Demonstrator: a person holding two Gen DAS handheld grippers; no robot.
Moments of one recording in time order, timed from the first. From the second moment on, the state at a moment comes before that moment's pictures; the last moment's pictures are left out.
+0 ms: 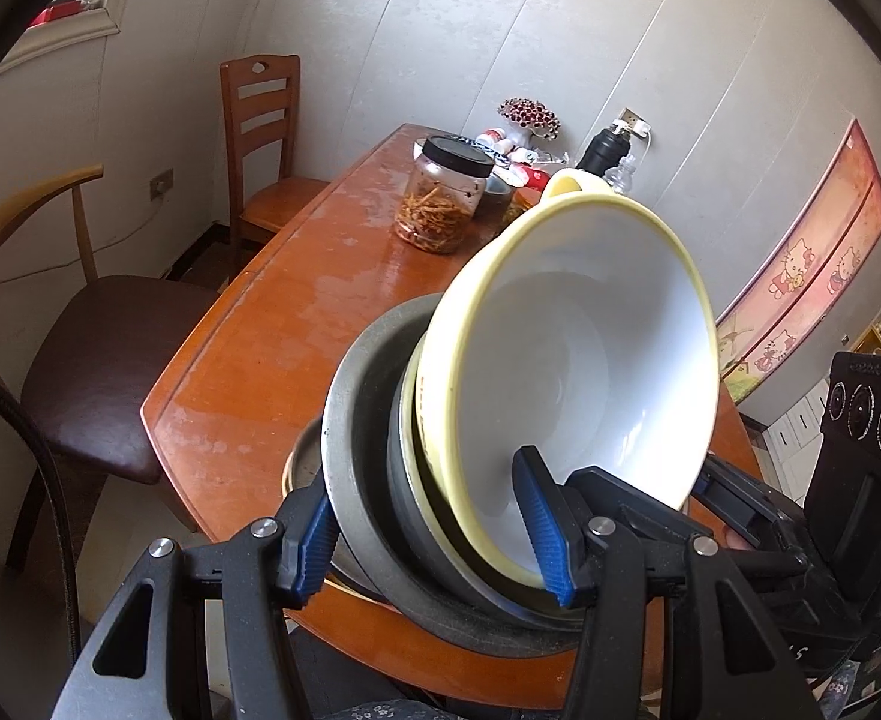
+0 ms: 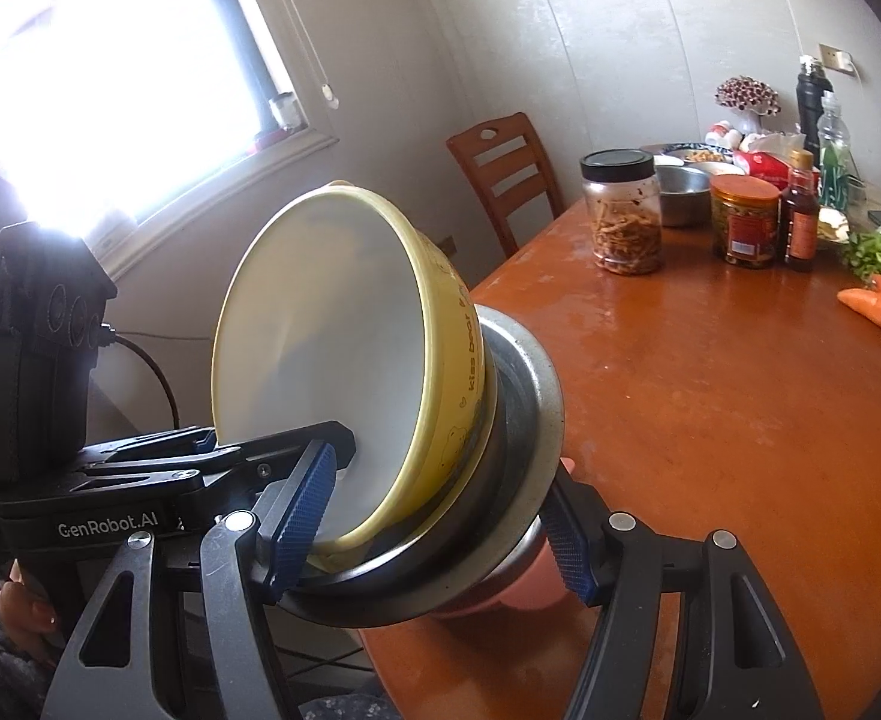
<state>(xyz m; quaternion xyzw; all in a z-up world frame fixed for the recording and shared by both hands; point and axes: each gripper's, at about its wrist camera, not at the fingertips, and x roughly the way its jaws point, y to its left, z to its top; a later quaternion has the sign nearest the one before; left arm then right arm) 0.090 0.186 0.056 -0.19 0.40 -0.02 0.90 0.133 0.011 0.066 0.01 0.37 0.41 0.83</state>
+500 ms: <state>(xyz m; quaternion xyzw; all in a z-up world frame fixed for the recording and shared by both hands) 0.098 0.192 0.033 -0.20 0.43 -0.01 0.88 0.147 0.024 0.039 0.01 0.41 0.41 0.82</state>
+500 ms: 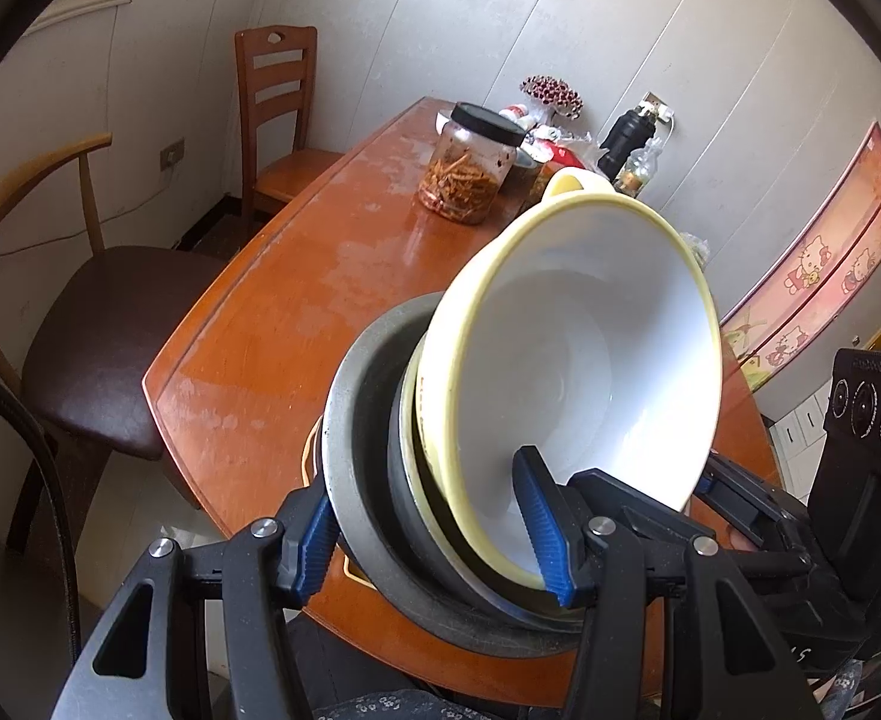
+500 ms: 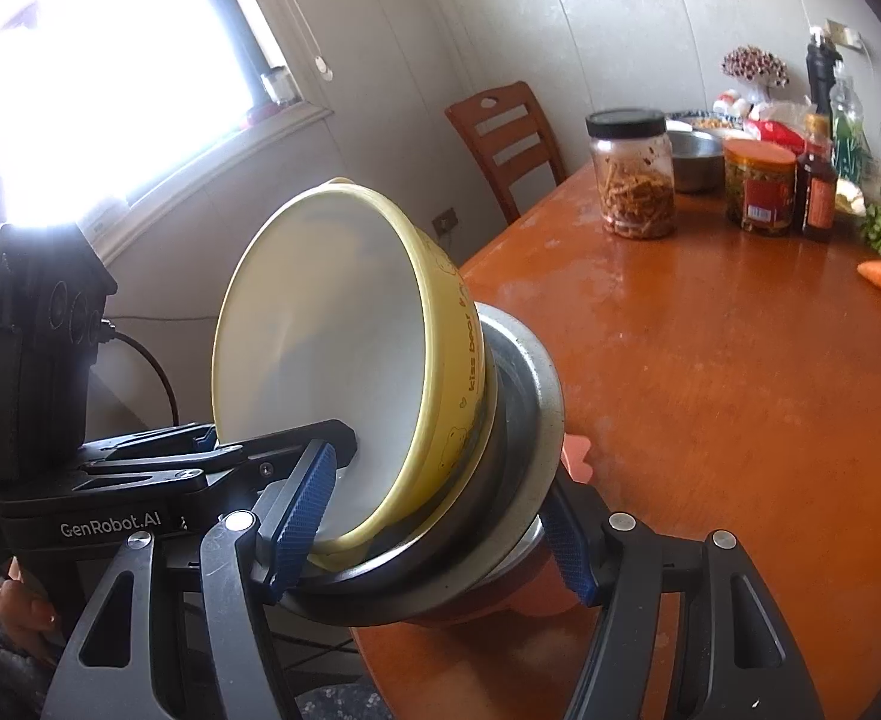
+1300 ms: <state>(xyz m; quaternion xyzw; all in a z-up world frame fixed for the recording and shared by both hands) 0.108 0.194 0.014 -0.20 0.45 0.00 0.87 0.157 0.026 0.012 0.01 0.44 0.41 0.80</state>
